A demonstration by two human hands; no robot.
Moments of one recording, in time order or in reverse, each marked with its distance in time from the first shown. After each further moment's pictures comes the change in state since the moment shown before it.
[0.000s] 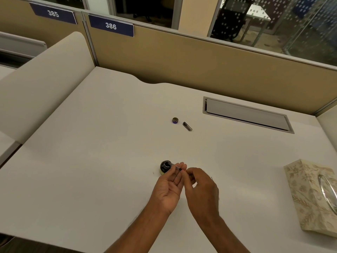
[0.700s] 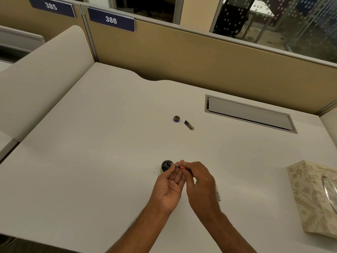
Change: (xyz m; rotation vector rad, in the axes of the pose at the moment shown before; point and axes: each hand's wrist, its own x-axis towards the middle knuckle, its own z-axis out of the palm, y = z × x) left_hand 0.000 0.006 0.003 -0.124 -0.032 -0.020; right_hand 0.016 0.006 0.009 0.107 -0.073 -0.187
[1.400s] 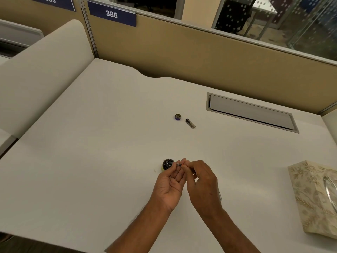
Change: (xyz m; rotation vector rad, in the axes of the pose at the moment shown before) left_hand 0.004 0.002 0.001 0.004 0.008 -0.003; right_hand 0.005 0.004 0.002 -0.081 0.021 0.000
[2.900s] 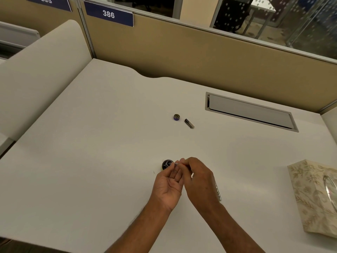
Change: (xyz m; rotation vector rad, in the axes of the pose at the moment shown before) left_hand -0.002 0.002 0.006 -0.026 0.019 -0.012; right_hand 0.013 -0.006 0.002 0.033 -0.082 0.096
